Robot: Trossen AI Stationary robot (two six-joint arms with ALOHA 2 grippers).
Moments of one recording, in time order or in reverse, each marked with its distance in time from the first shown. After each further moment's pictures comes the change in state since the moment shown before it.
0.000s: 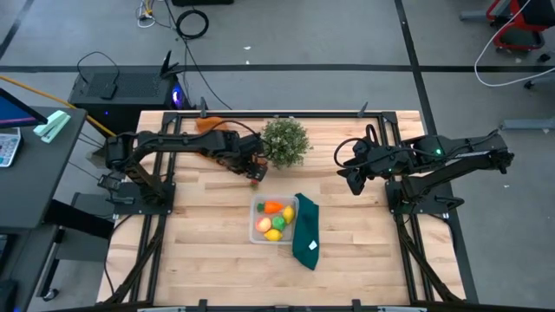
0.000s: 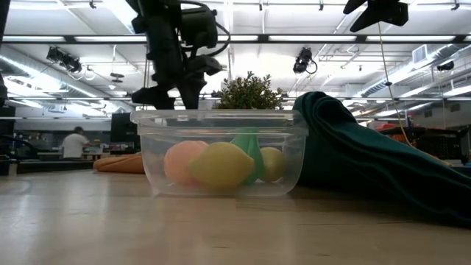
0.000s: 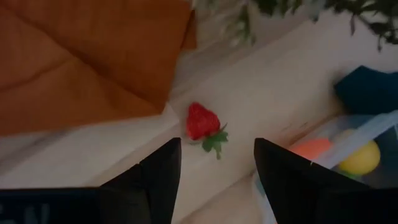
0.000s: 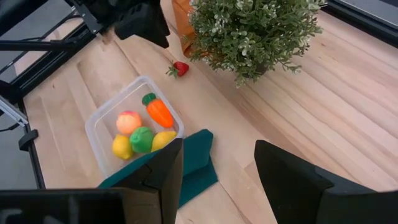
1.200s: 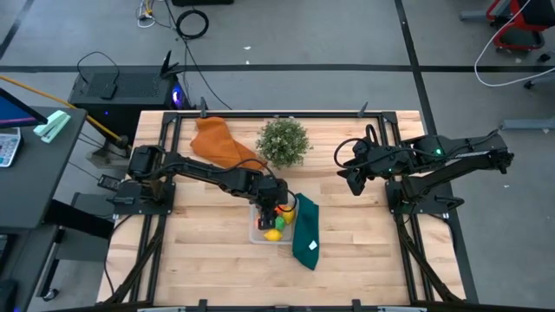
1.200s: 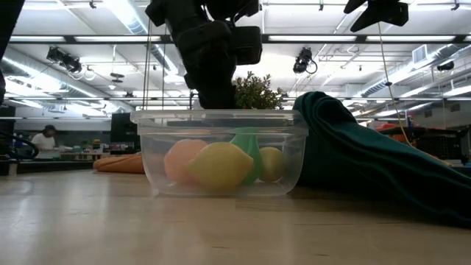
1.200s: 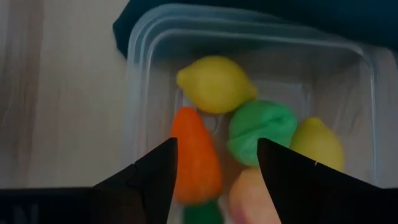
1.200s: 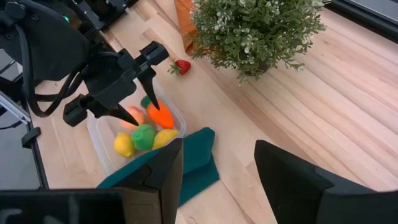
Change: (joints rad) left arm -0.319 0.223 0.140 0.240 -0.013 0.704; right arm 0.000 0.000 0.000 0.000 -0.011 0.001
